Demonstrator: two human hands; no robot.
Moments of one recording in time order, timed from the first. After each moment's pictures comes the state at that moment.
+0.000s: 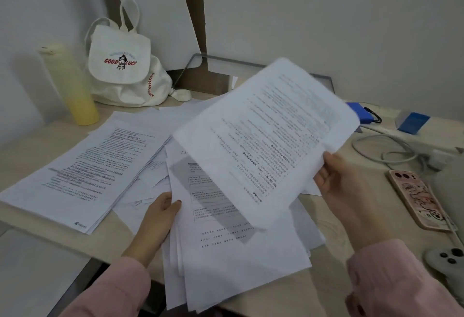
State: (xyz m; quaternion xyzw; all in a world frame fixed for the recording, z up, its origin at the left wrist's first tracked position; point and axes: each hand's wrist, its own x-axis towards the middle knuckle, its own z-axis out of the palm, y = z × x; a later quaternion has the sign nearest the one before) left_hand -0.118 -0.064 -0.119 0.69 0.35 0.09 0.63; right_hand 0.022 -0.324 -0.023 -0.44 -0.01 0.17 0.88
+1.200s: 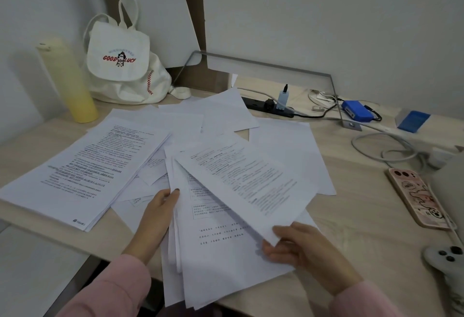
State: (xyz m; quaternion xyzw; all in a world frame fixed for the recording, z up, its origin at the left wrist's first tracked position) left_hand -0.119 -0.069 -0.118 0.68 0.36 0.10 0.63; right_hand -0.053 -0.322 -0.074 -0.64 0.05 0.37 0.68
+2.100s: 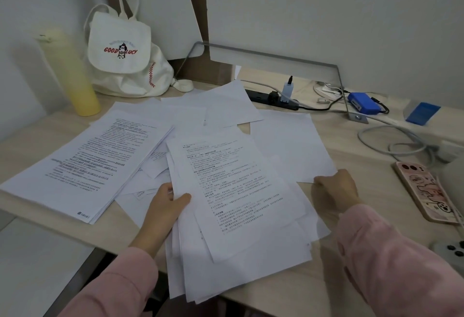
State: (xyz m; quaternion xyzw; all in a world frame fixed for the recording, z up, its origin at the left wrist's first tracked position) left_hand -0.117 -0.074 -0.116 0.68 0.36 0.09 0.63; right_hand 0.086 -0.344 -0.100 -0.92 0.15 0.09 0.35
